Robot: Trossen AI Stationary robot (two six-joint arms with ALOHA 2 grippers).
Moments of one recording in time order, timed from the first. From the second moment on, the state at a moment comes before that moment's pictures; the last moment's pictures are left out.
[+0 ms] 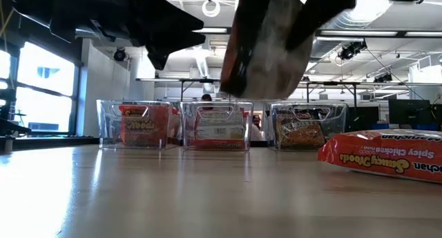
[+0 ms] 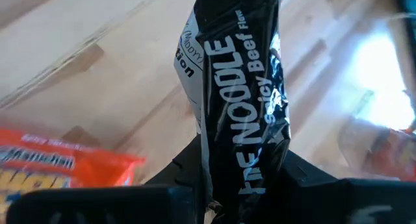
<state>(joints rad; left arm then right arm) -0.21 1.43 0.51 0.75 -0.13 -0.25 0.47 1.78 1.49 -0.85 0.34 -0.53</state>
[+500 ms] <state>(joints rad) -0.18 1.43 0.51 0.64 0.04 -0.23 0.47 1.94 1.49 -0.57 0.26 -0.96</state>
